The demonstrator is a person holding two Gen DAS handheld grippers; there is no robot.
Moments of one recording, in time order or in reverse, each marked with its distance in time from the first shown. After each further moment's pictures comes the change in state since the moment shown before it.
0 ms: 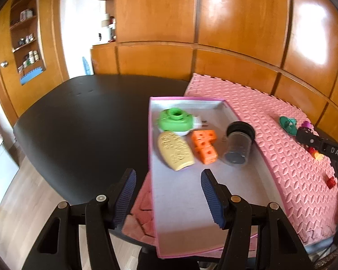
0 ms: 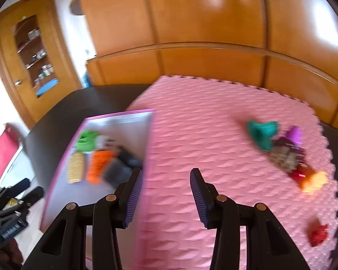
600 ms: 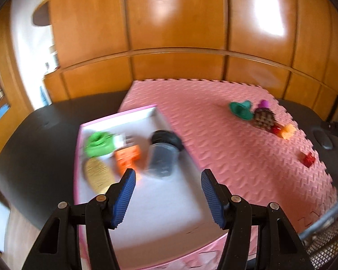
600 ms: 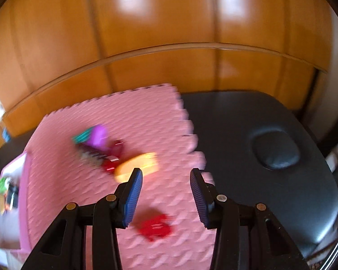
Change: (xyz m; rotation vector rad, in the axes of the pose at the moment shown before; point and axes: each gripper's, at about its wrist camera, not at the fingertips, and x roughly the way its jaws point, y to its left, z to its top) left arm 0.002 -0.110 0.017 0.257 -0.007 -0.166; right arm -0.102 -0.240 -0.055 0.427 -0.089 -0.412
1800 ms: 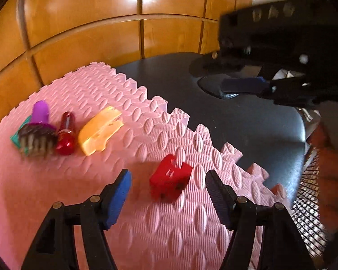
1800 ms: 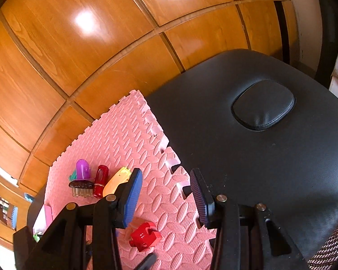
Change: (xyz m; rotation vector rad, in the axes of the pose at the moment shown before) left arm 0.107 -0.313 0.013 0.489 0.112 -0.561; right arm 0.013 -0.062 -0.004 0.351 0.050 0.120
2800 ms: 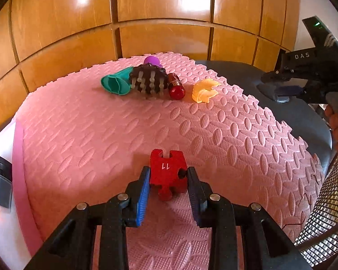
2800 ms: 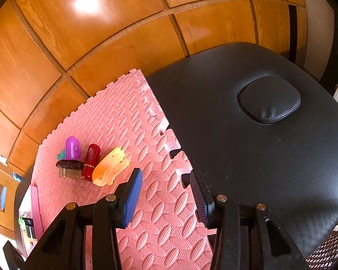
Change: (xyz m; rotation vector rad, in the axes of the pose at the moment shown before) left arm -0.076 0.084 -0.102 -0.223 -0.073 0.226; right arm 0.022 0.016 -0.012 -0.102 0.101 -0.044
